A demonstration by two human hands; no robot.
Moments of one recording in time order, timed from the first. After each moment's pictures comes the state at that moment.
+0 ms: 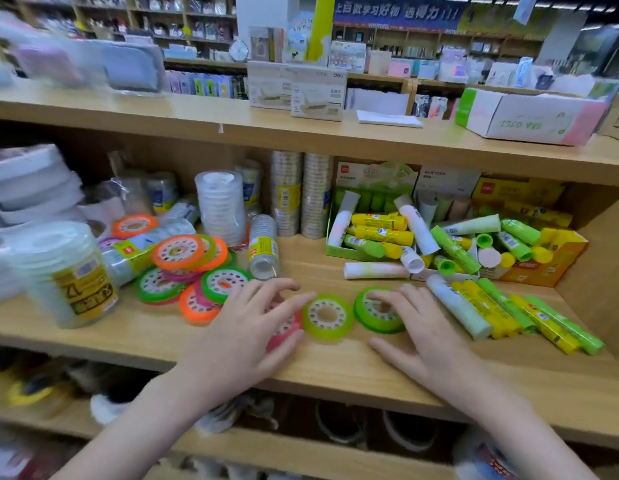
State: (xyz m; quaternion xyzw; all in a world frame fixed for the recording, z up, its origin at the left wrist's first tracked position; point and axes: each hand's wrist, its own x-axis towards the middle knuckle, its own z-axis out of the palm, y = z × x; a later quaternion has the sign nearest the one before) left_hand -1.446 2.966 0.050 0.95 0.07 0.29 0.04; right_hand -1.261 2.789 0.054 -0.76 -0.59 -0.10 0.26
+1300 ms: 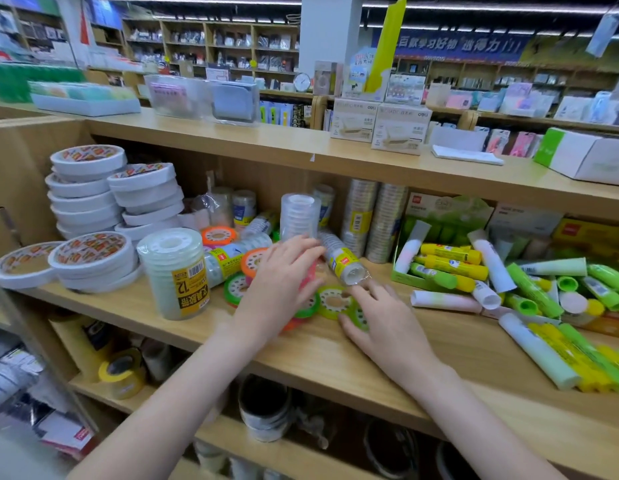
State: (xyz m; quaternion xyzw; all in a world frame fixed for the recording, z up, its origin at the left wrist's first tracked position) left_hand -1.453 3.030 0.074 0.90 0.18 0.41 0.00; right_hand -1.329 2.902 0.065 -0.76 -0.60 -0.14 0.20
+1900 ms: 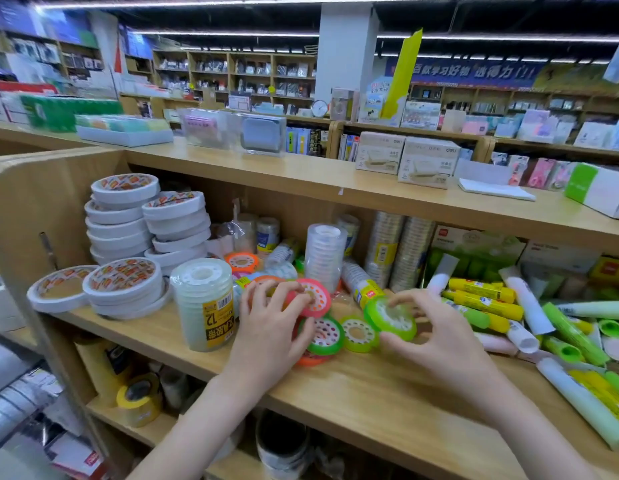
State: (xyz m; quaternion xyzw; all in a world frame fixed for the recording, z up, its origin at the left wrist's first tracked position) left_hand -1.489 3.044 0.055 0.88 0.28 0.37 -0.02; right_hand -1.309 2.896 0.102 -0.71 -0.60 -0.02 0.37
